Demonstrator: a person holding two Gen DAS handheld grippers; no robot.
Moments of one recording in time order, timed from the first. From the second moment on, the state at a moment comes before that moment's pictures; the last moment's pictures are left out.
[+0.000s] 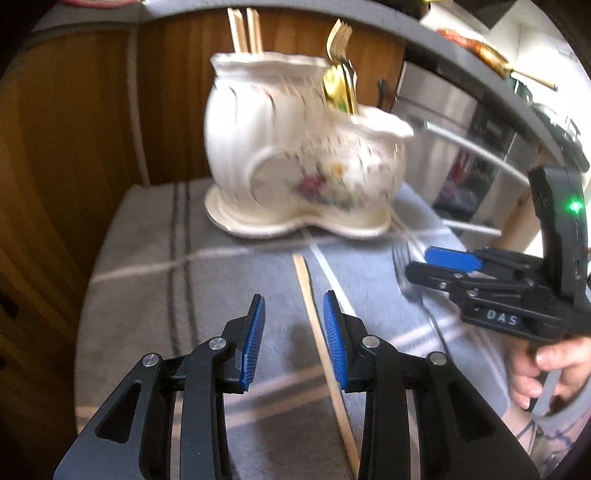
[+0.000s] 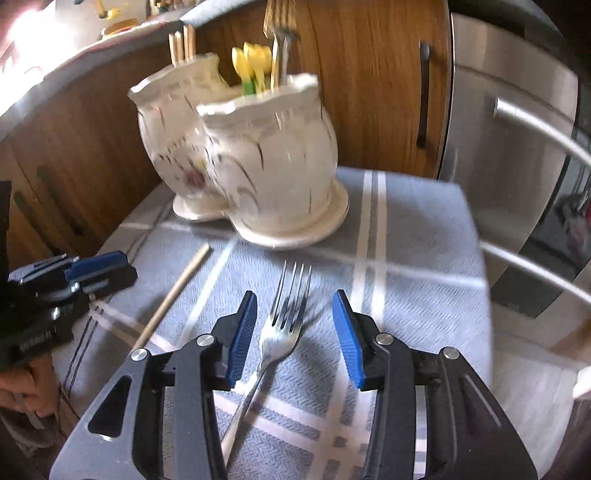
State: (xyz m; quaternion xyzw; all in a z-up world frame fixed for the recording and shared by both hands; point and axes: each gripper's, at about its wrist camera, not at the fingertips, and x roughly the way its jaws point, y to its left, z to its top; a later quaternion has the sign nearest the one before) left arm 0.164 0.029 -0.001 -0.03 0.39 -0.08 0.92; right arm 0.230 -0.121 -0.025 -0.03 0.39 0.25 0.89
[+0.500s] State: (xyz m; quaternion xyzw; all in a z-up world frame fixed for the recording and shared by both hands) left arm 0.174 0.007 -0.019 0.02 0.43 -0.07 0.90; right arm 0.220 -0.086 -0.033 -0.11 0.39 0.23 0.89
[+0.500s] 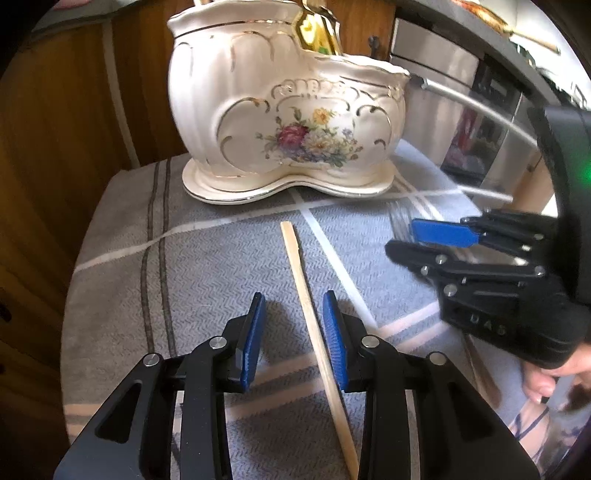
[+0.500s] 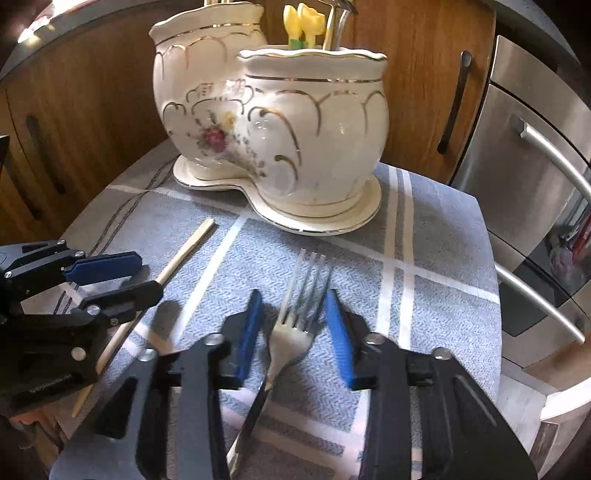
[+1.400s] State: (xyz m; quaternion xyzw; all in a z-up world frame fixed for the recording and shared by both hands) left arm 0.195 0.007 -0.012 0.04 0.48 -0.08 0.87; right arm 0.253 -0.119 -0.031 0.01 0.45 0.33 0.83
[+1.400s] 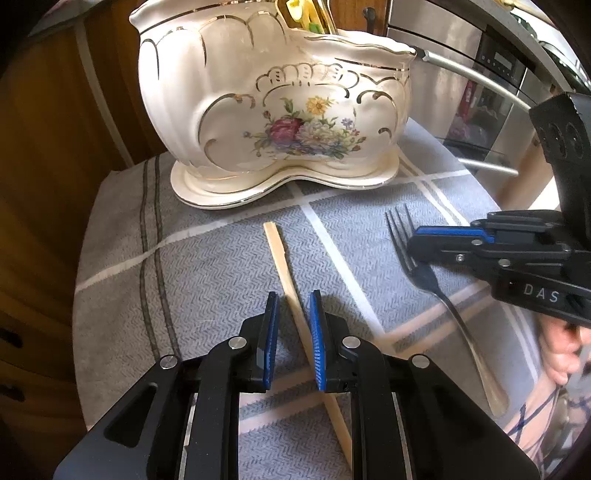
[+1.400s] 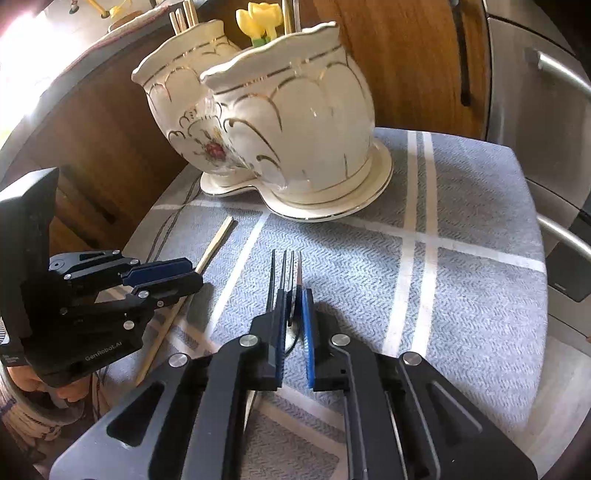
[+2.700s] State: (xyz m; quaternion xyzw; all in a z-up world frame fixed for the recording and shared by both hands) left arm 0.159 0.048 0.100 -0.05 0.29 -0.08 0.95; right arm 0.205 -0.132 0.097 -0.03 0.26 0.37 0.89
